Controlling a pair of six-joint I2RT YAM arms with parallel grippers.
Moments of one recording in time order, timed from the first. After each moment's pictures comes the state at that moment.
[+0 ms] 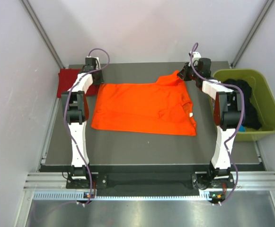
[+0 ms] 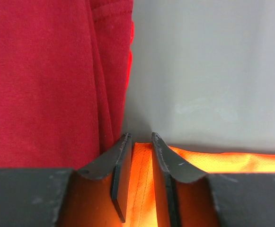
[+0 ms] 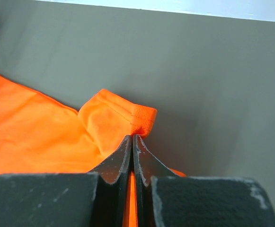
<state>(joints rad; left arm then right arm) 0.00 2.46 2.10 -0.46 0.04 -0.14 0.07 2.14 1.56 0.17 -0.48 0.16</state>
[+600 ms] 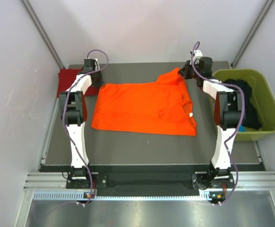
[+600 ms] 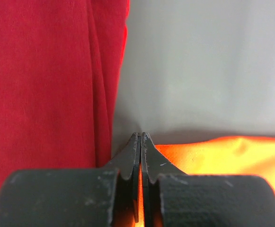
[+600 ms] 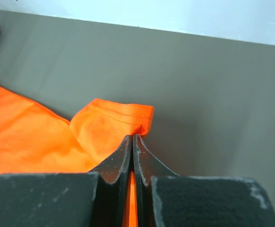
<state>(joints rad) 0.00 2.40 2.00 -0.43 0.07 -0.18 0.06 2.15 1.59 0.20 -0.48 0.16</state>
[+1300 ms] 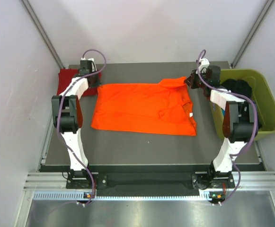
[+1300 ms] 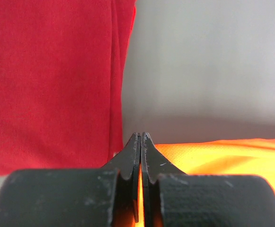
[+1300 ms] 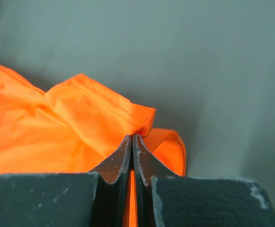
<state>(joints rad) 0.00 2.14 1.72 -0.35 0.03 -0.20 0.02 1.89 1.25 0.24 -0.49 0.10</state>
